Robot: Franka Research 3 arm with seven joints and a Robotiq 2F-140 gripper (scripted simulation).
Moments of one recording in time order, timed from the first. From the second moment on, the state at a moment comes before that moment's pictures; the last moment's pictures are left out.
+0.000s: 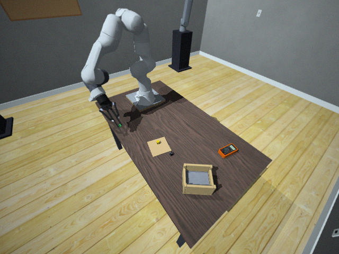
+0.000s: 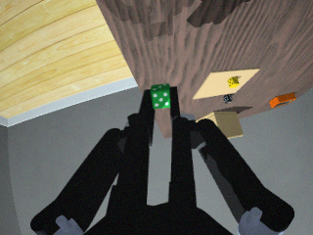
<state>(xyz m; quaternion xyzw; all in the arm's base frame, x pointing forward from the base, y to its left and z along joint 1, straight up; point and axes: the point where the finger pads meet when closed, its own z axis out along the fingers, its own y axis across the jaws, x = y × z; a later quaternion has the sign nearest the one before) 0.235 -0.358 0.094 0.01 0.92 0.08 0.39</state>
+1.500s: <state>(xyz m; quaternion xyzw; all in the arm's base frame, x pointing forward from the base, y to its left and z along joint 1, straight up) 0.232 -0.355 0.029 -0.01 0.85 0.03 0.52</state>
